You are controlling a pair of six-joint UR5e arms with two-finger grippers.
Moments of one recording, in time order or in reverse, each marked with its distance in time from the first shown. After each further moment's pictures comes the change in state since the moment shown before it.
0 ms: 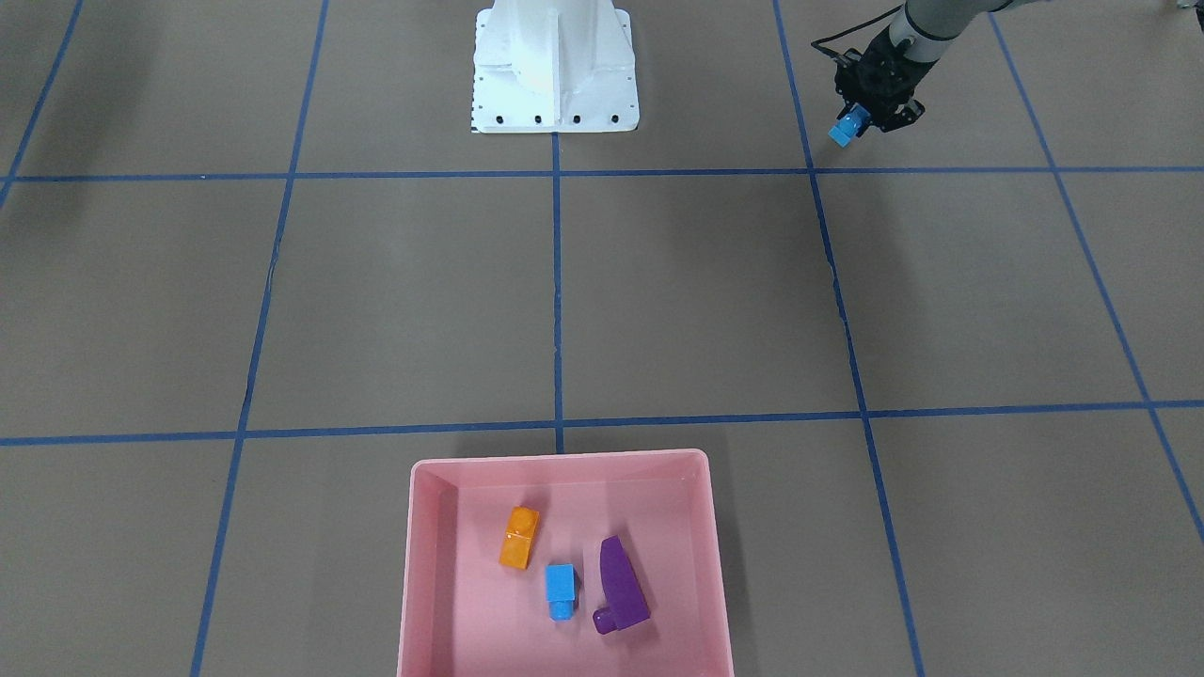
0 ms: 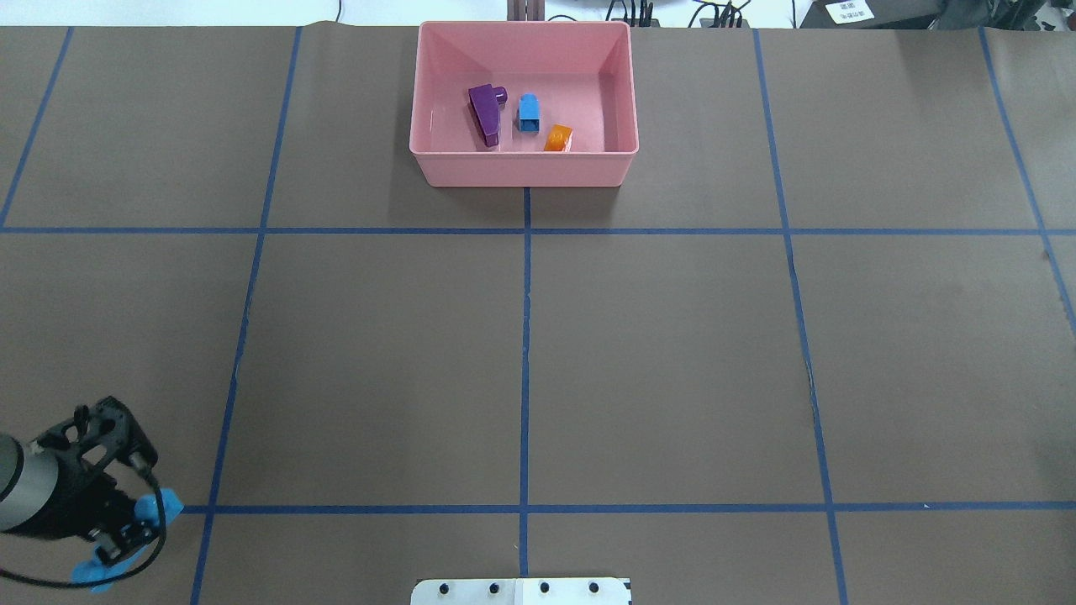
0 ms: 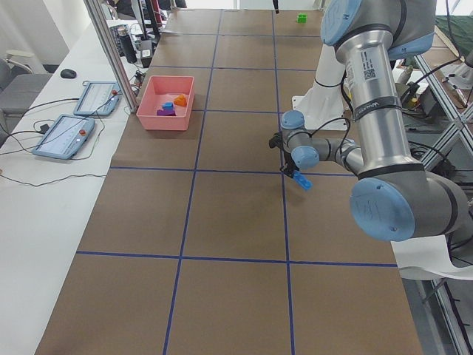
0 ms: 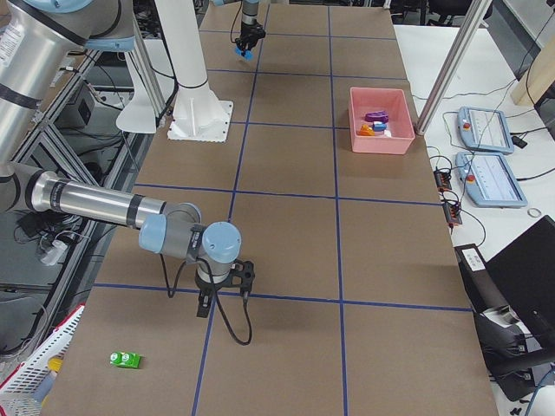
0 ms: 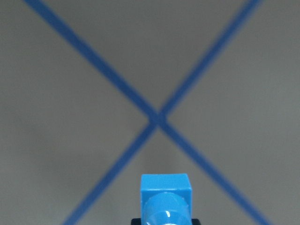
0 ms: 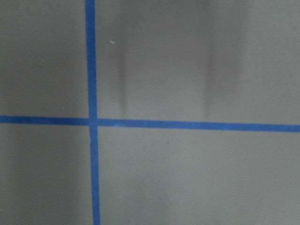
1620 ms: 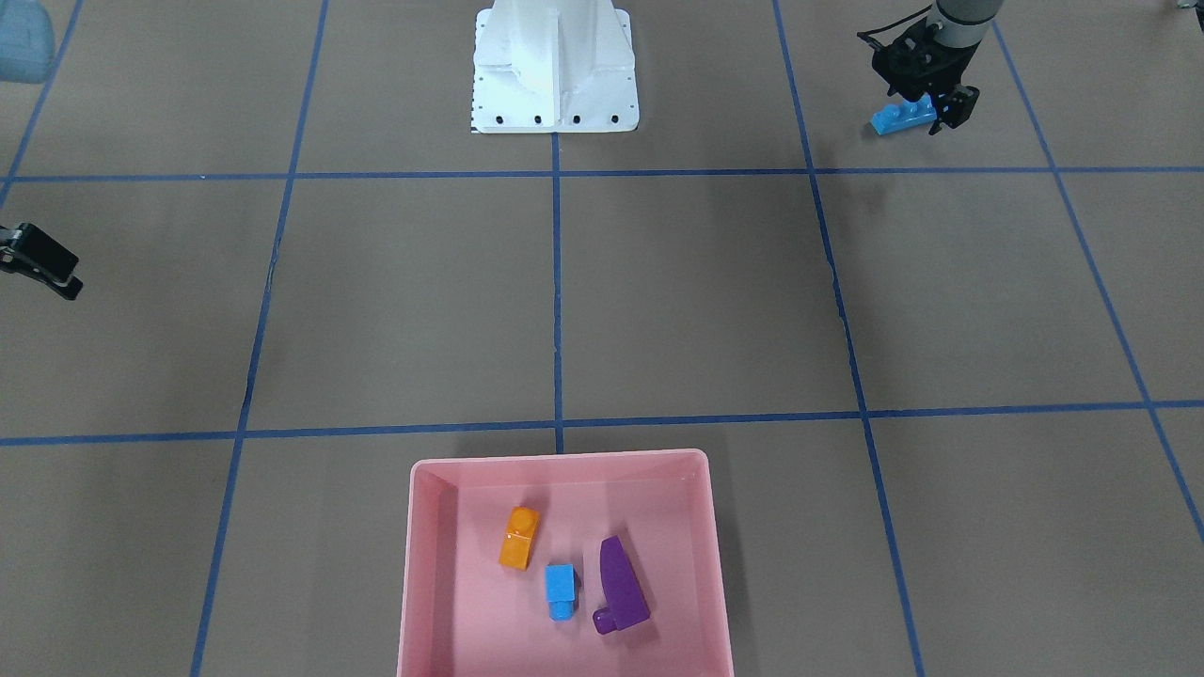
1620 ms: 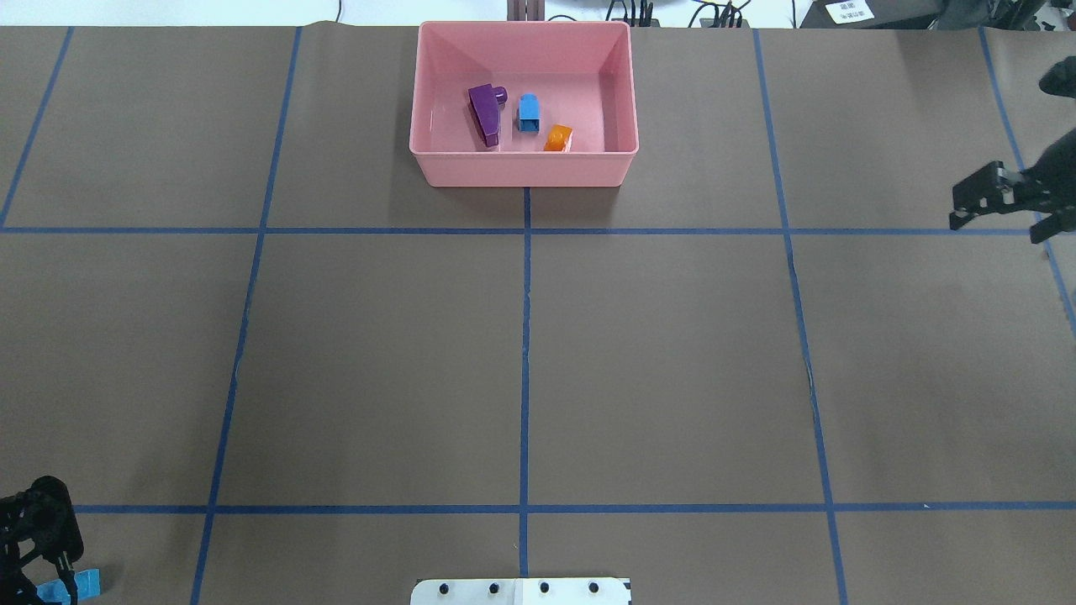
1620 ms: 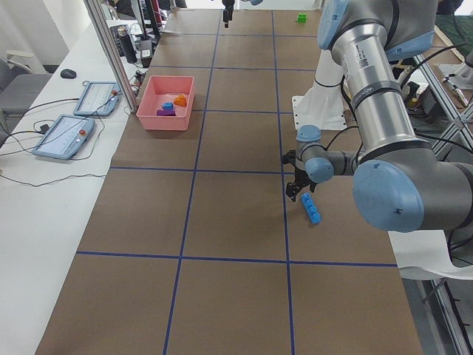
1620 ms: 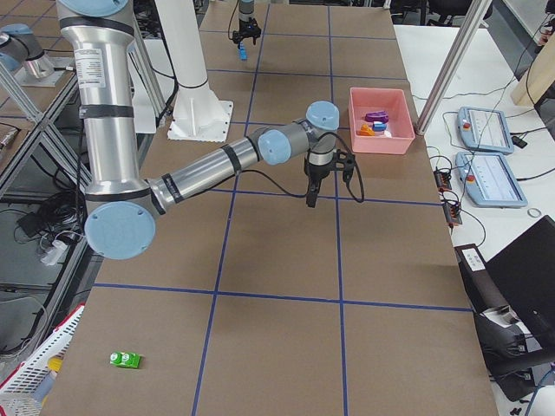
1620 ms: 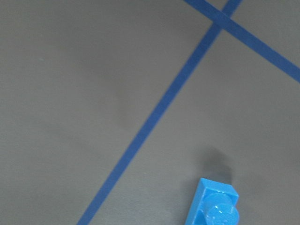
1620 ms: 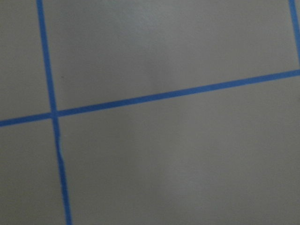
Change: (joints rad) left arm 0.337 0.327 0.001 -0.136 0.316 0.100; right arm -0.335 0.604 0.121 -0.022 -0.060 0.917
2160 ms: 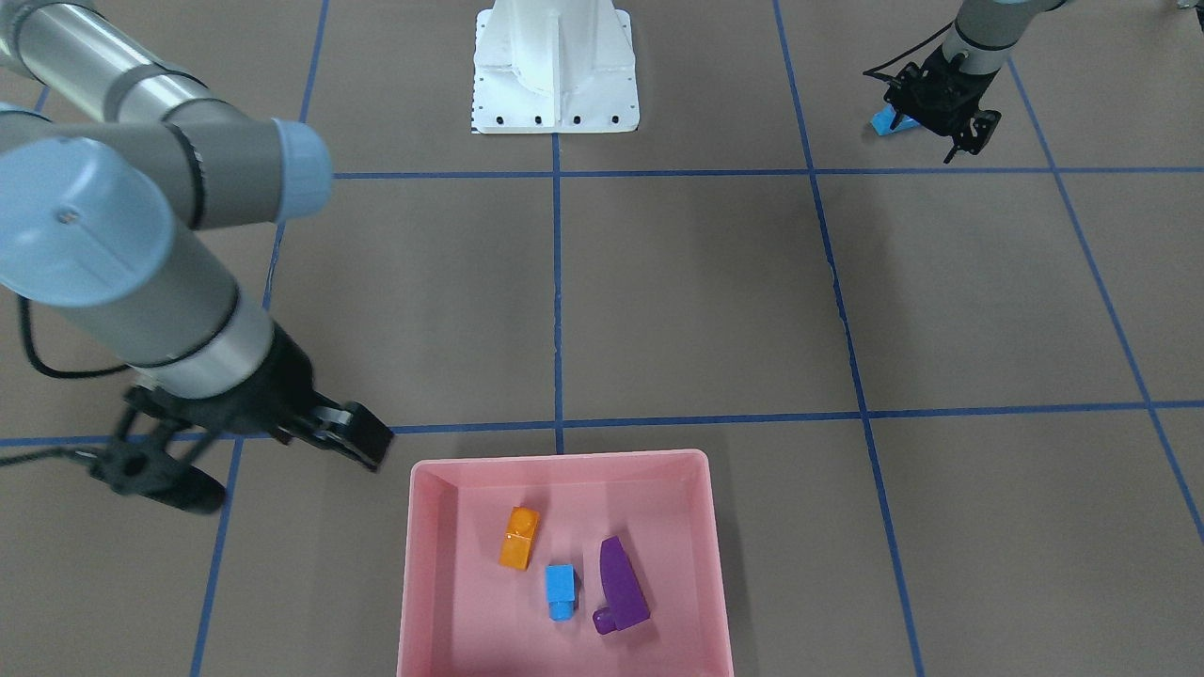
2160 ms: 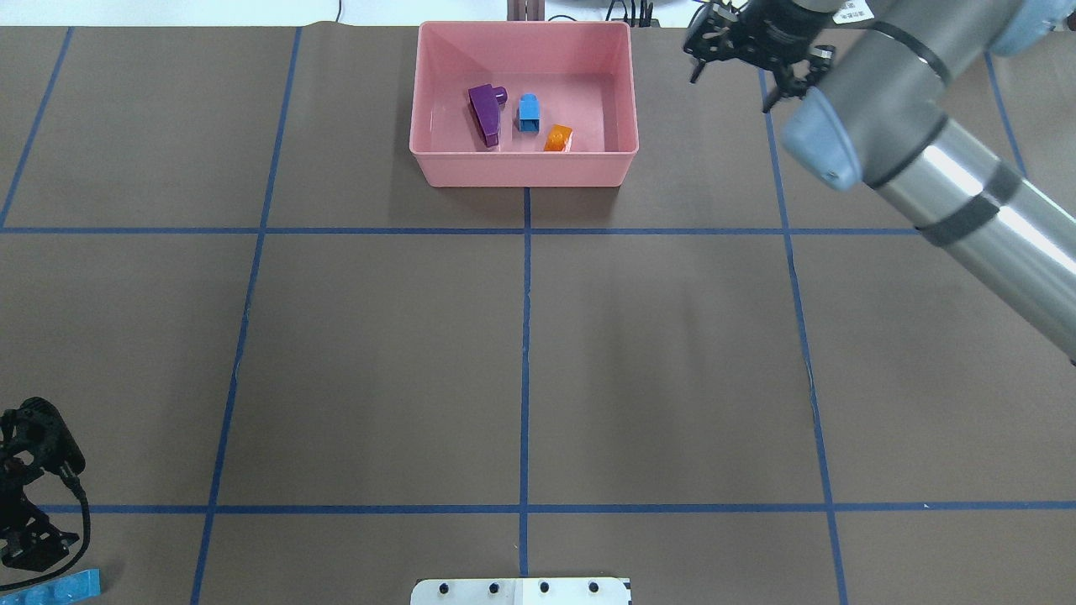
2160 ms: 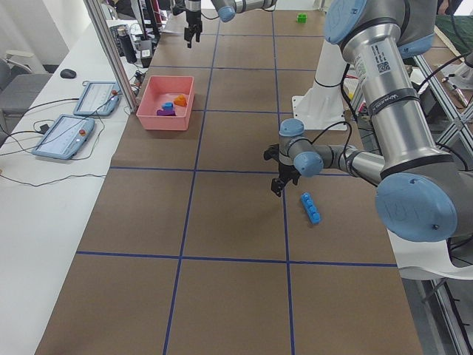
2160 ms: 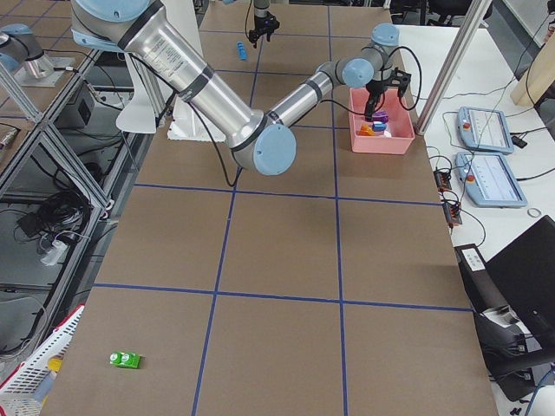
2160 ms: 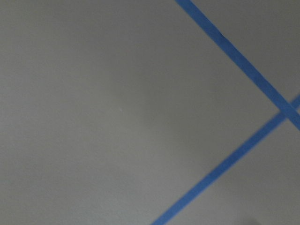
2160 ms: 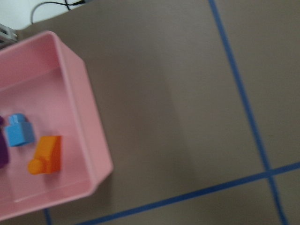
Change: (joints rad) left arm -0.261 -0.061 -0.017 0.070 -0.143 0.060; right arm -0.130 0.559 -0.298 0.036 -0.011 0.427
